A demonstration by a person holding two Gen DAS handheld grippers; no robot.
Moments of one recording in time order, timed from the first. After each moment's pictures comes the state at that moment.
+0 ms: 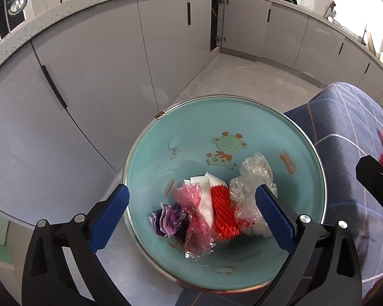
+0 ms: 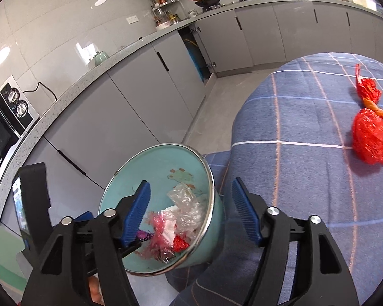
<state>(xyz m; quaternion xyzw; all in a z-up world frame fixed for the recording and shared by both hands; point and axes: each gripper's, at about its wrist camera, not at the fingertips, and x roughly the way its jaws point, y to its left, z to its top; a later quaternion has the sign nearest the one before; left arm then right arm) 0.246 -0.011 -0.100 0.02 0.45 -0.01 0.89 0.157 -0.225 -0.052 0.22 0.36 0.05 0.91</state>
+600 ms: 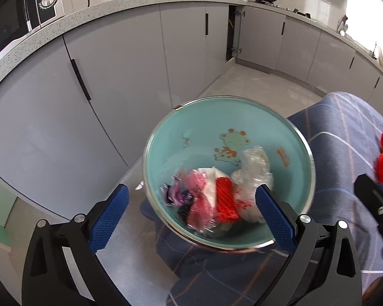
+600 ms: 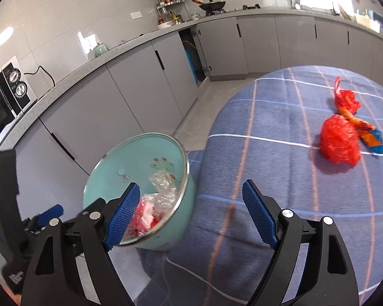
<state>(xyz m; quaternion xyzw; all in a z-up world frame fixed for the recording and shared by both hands) 0.191 -0.012 -0.078 0.00 0.43 0.03 0.90 0.121 -0.236 -0.047 0.15 0.36 0.04 0.92</state>
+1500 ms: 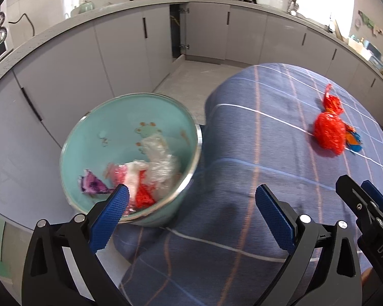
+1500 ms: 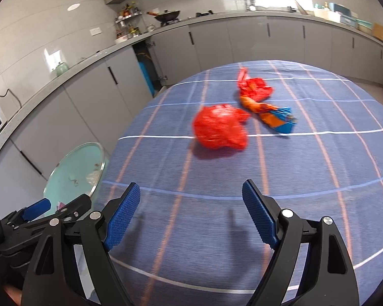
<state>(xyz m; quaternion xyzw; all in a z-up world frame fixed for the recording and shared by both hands) 0.157 -0.128 -0.077 0.04 0.43 -0.09 0.90 0.055 -0.351 -0.060 0.18 0.35 -0.07 0.92</state>
